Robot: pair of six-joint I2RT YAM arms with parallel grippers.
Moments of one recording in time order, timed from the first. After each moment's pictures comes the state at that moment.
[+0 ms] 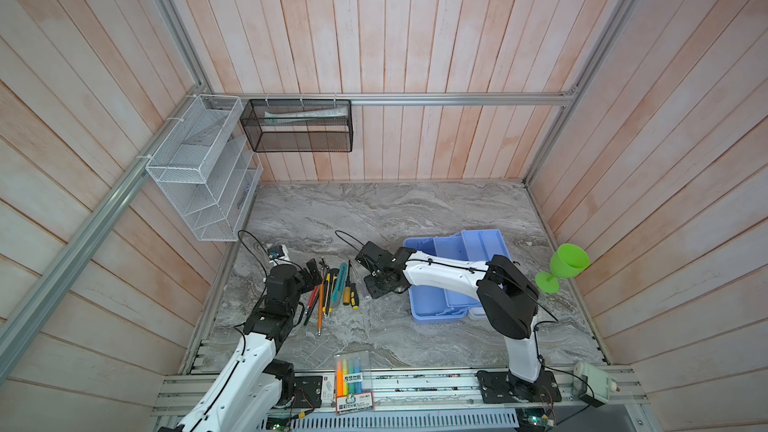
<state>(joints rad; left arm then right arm) -0.19 0.79 0.37 -0.09 -0.21 -0.41 1.02 2.00 1.47 -0.68 0.10 0.48</state>
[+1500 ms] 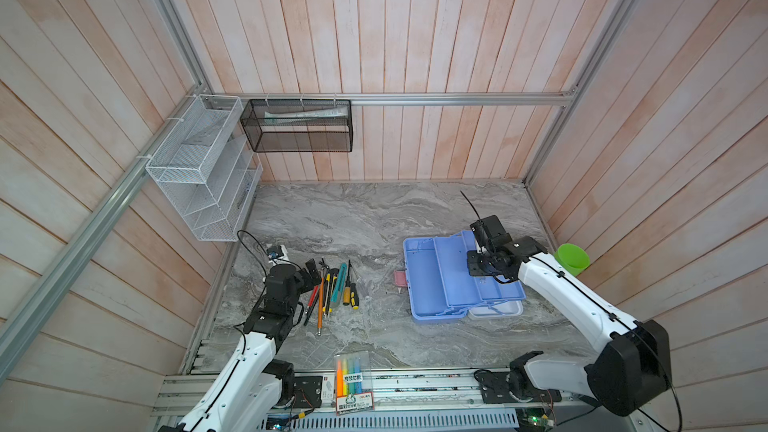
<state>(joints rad) -0.18 0.80 0.37 -0.09 -0.21 -0.41 0.42 1.29 1.03 -0.89 0.22 0.34</state>
